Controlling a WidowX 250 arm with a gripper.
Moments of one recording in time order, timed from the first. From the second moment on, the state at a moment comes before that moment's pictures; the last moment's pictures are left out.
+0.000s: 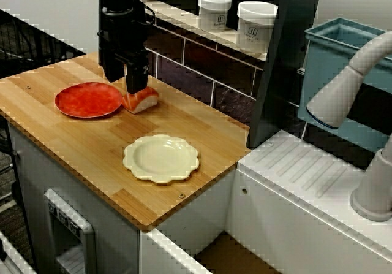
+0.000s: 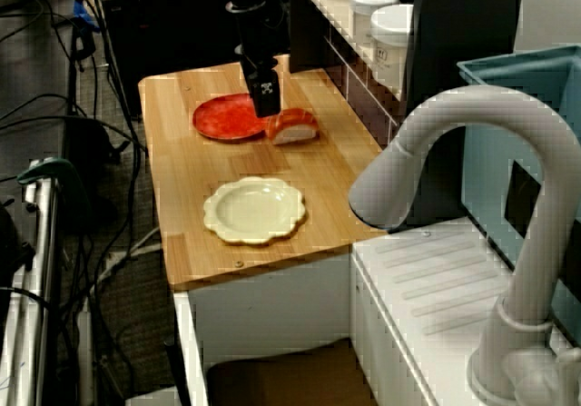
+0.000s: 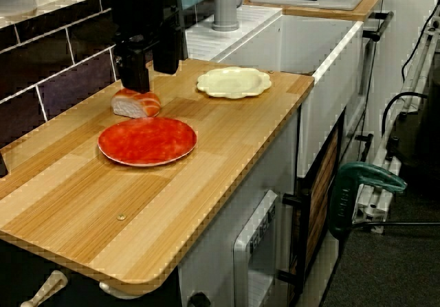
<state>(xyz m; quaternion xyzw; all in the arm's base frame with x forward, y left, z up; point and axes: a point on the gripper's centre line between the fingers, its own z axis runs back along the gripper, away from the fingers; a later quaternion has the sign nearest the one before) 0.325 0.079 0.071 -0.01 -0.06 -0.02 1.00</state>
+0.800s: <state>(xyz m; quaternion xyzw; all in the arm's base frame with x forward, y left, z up) 0.350 0.084 0.059 -0.02 -0.05 0.01 1.00</state>
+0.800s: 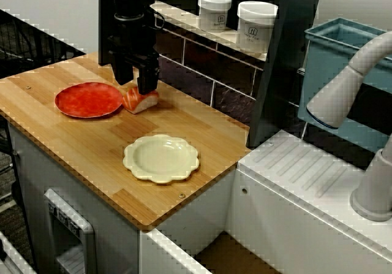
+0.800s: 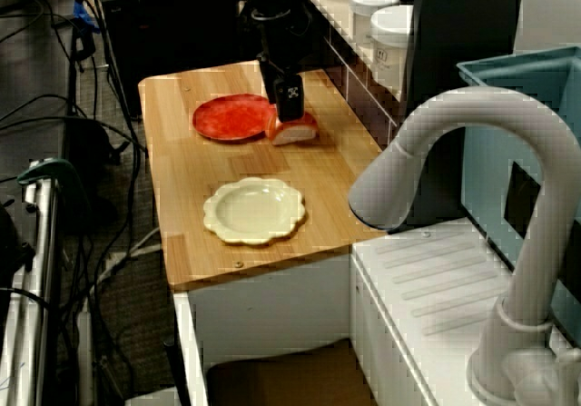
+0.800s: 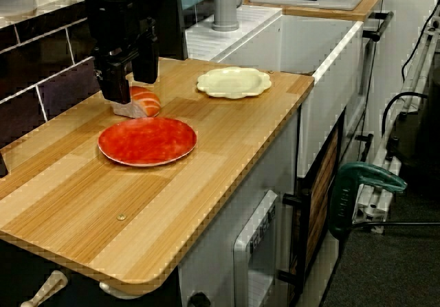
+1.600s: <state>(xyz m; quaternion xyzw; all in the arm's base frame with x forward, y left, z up) 0.351 0.077 0.037 -0.02 -0.04 0.02 1.00</state>
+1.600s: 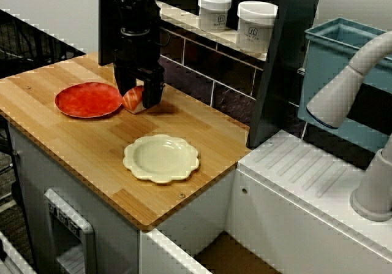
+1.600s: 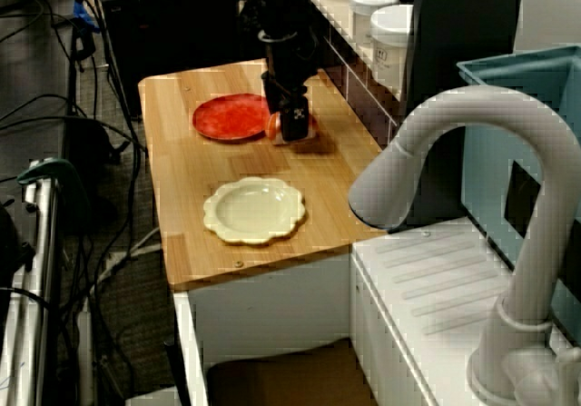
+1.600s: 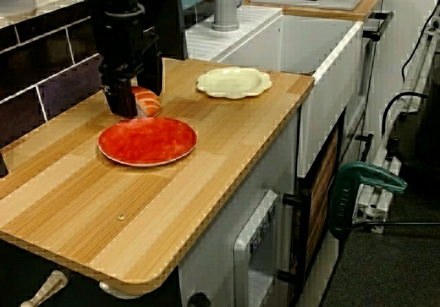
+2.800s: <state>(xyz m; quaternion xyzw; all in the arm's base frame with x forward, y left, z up) 0.325 0.093 0.070 -0.07 -0.03 0.05 1.00</state>
